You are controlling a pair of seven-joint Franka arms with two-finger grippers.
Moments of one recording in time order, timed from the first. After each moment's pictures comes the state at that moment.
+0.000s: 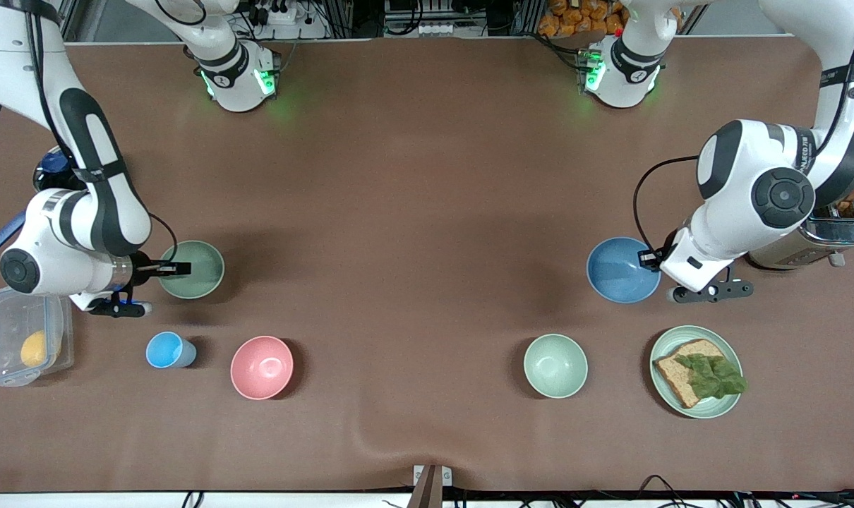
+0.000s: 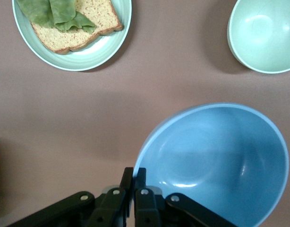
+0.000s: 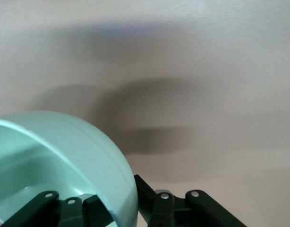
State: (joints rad) left arm 0.08 0.26 -0.27 -1.84 0.11 2.02 -0.32; right arm -0.13 0.49 0.01 -1.86 0.07 2.01 -0.11
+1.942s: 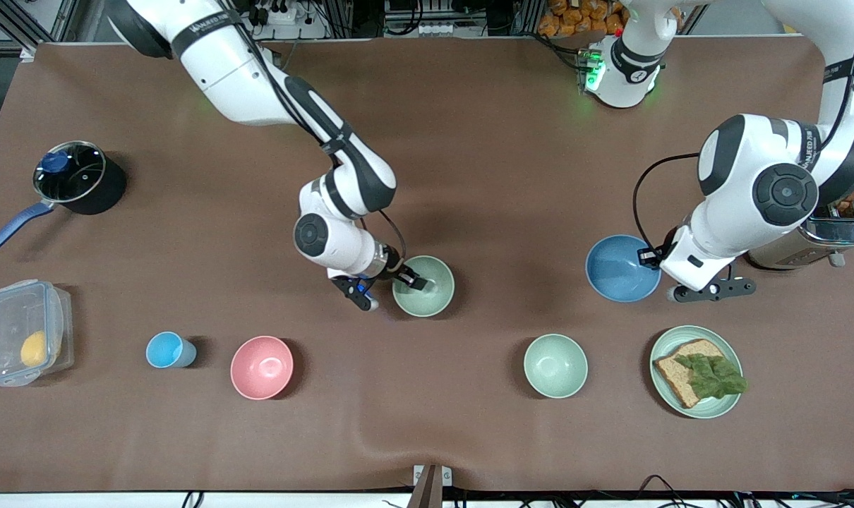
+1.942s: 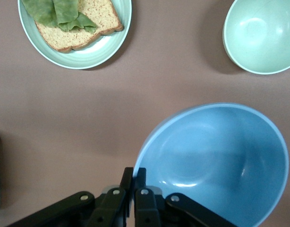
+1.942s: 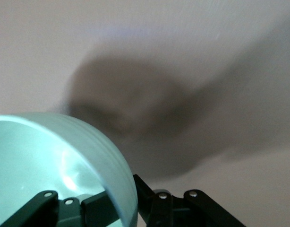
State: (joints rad) left arm 0.08 0.26 -0.29 -1.81 0.12 1.97 -0.35; right arm 0.51 0.78 0.17 -1.61 0.48 2.53 0.98
